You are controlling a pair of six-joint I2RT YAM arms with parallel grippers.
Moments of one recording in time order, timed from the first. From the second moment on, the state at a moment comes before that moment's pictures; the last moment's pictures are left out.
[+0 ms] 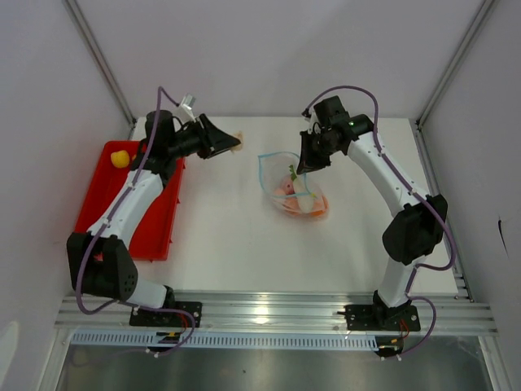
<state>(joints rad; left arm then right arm) -0.14 1.43 1.21 -0.08 0.72 -0.75 0.44 1.83 1.86 -1.02 -0.30 0.34</state>
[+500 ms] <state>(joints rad) -0.41 1.55 1.38 -0.08 0.83 -0.67 0.44 1.84 1.89 -1.06 -0.26 0.34</state>
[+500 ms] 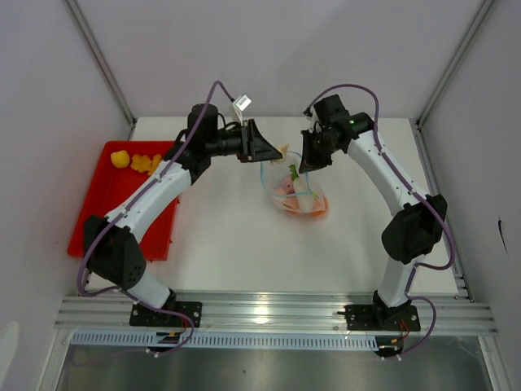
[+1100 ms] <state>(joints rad) -0.48 1.70 1.47 -0.39 0.67 -0.41 0.44 1.84 1.95 -1.07 -0.25 0.37</state>
